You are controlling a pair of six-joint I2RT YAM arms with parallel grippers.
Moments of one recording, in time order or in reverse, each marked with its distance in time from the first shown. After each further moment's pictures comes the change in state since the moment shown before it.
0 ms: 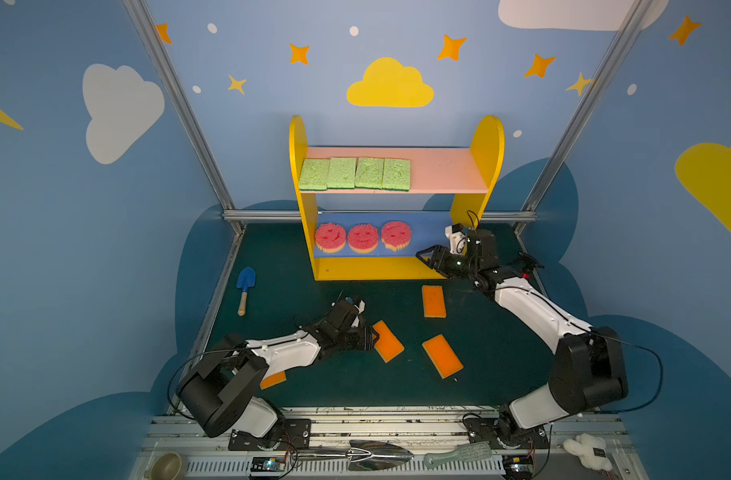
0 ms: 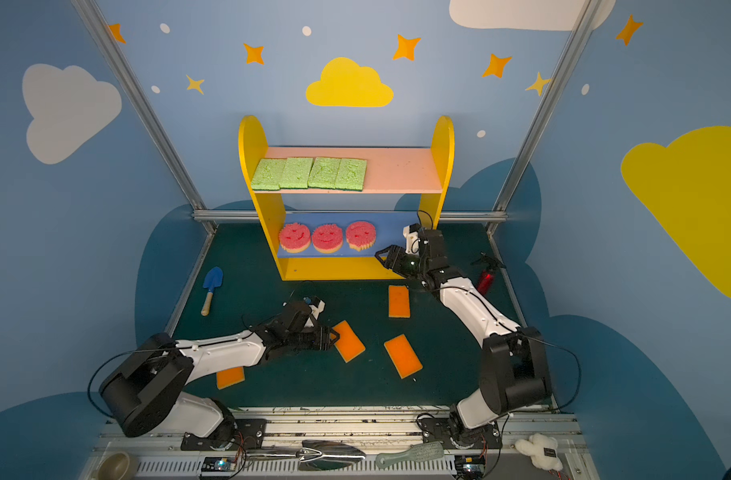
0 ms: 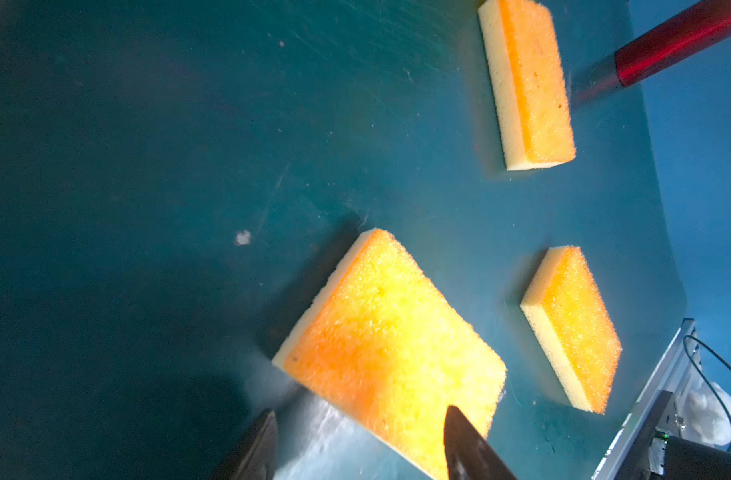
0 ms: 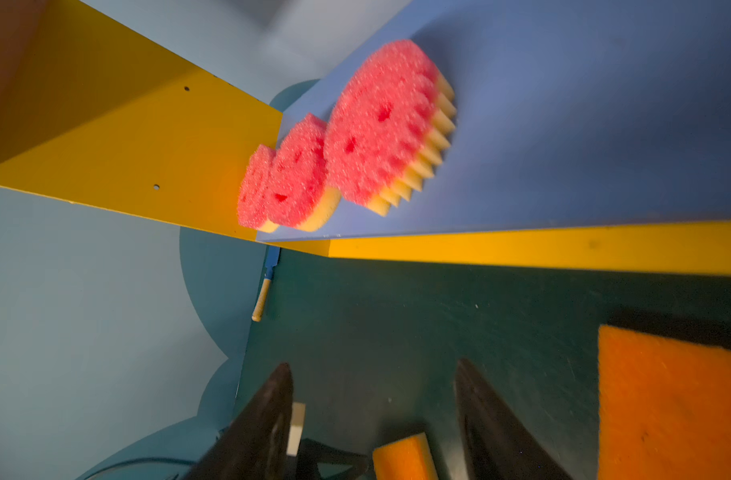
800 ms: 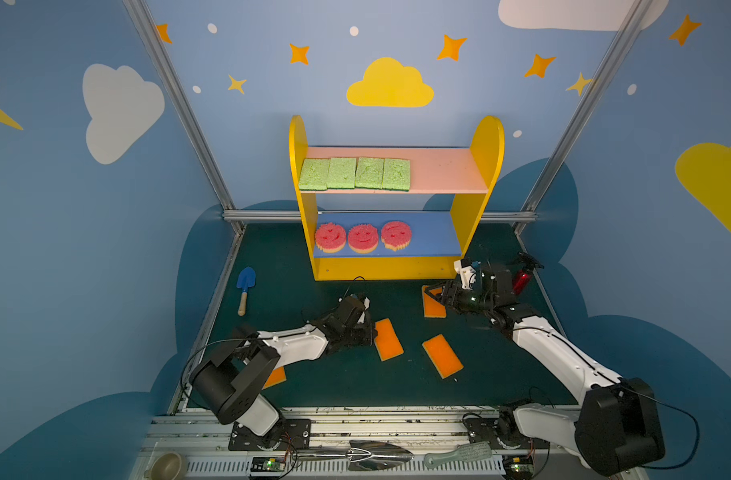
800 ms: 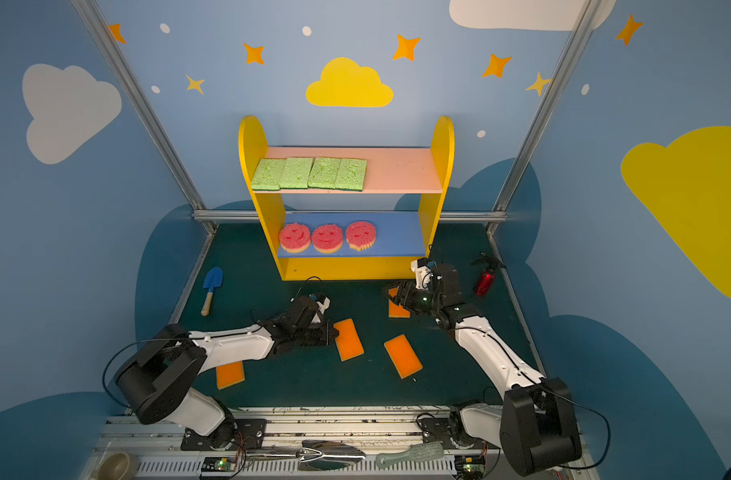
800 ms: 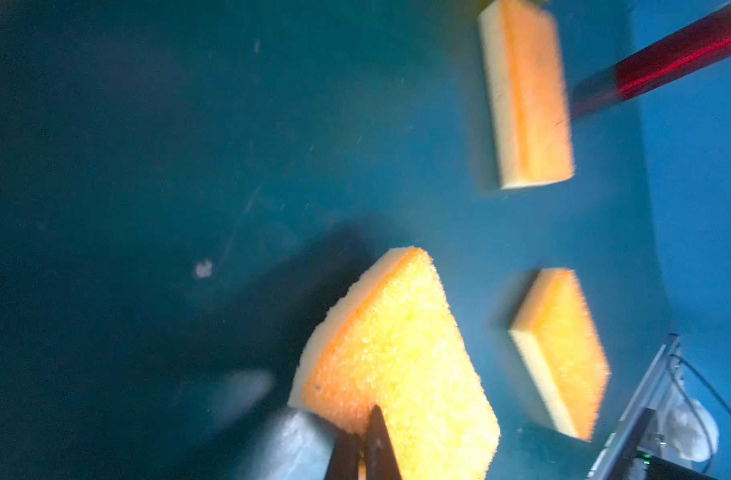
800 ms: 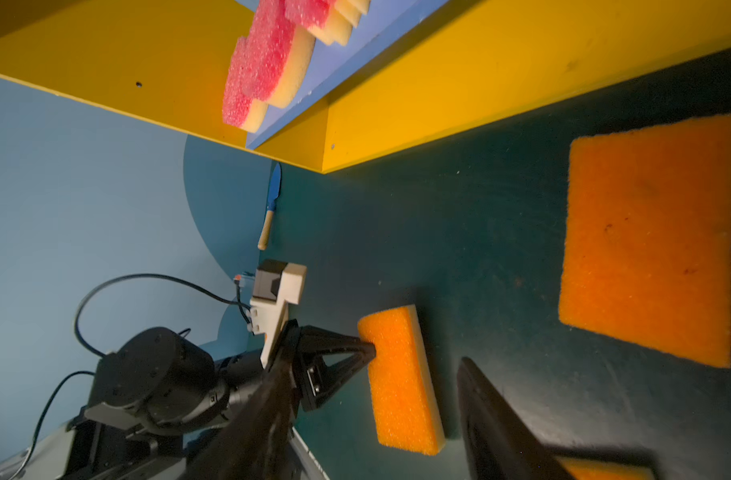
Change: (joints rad) left arm 0.000 0.029 0.079 -0.023 0.003 -0.035; right arm -0.017 -0.264 -0.333 -0.012 -0.145 0.008
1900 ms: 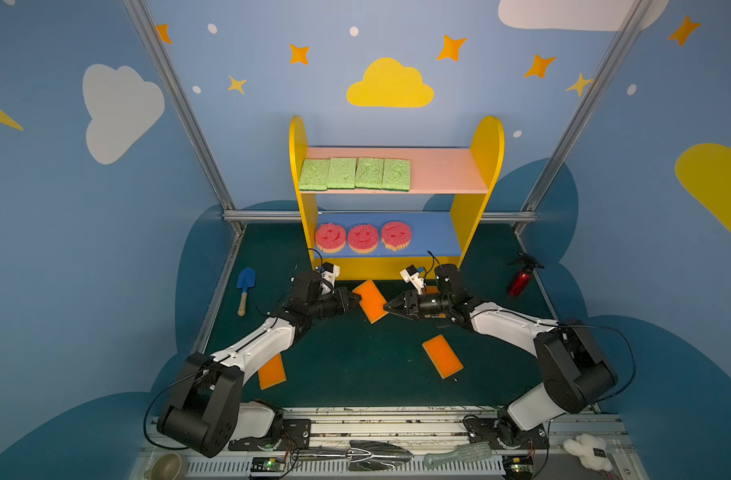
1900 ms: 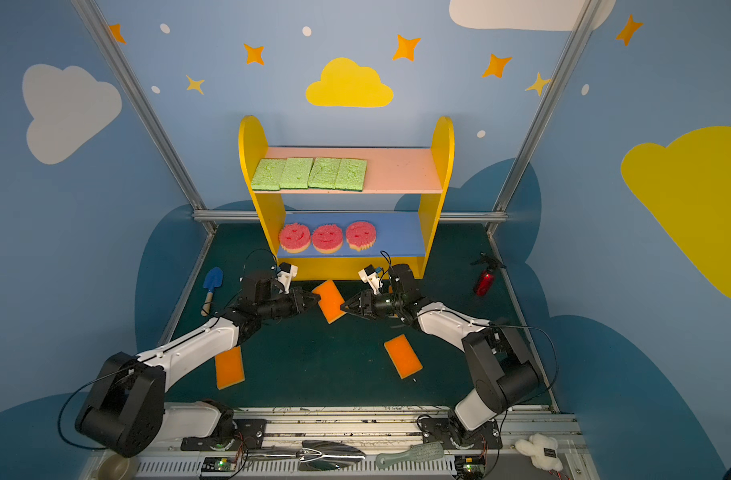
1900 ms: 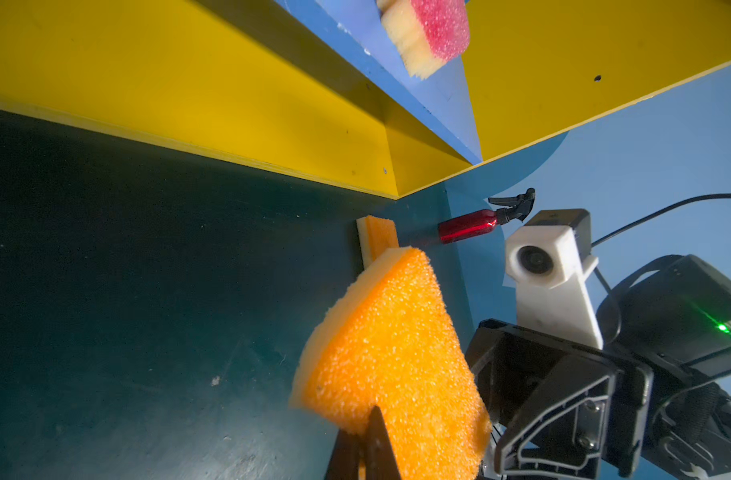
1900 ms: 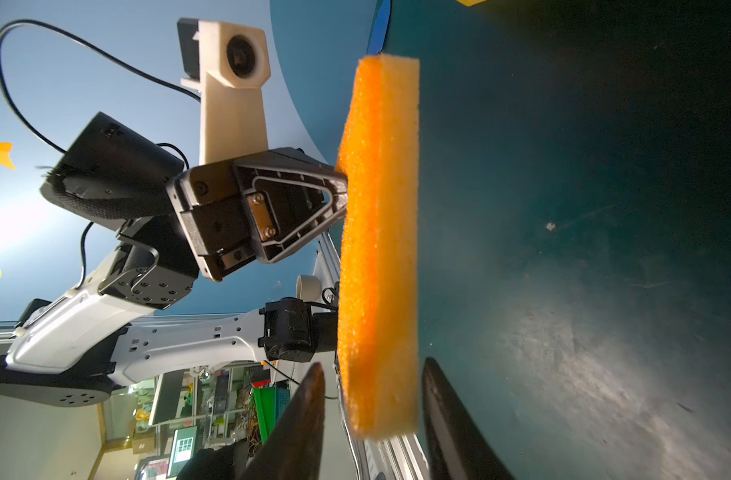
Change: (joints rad) left arm 0.332 -0.179 0.016 0.084 0.357 -0.086; right arm 0.248 0.353 0.086 0.325 -0.301 0.098
